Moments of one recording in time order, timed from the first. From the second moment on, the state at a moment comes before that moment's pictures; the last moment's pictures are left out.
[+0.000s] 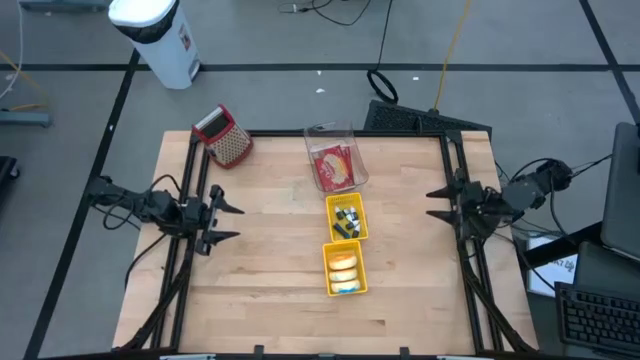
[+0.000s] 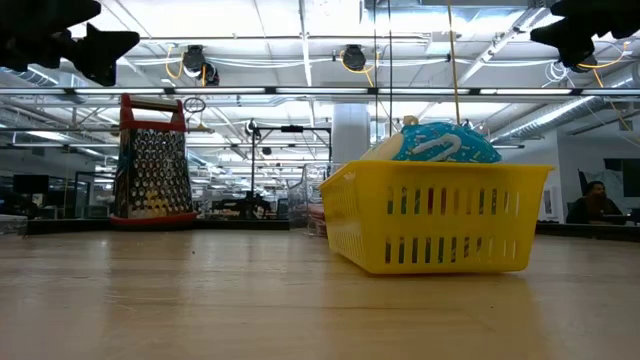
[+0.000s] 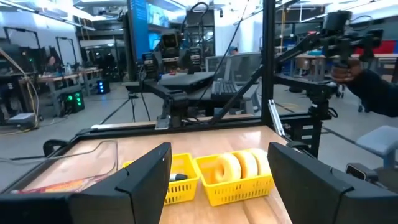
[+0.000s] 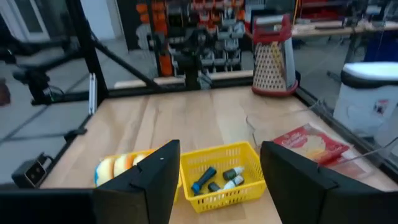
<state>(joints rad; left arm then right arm) -0.34 0.07 0.12 0.05 -0.20 0.07 0.53 0.15 0.54 -0.57 0.58 0.20</state>
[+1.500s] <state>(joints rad) -0.29 0.04 0.12 0.00 -0.11 0.10 0.43 0.00 0.03 -0.03 0.46 -0.03</state>
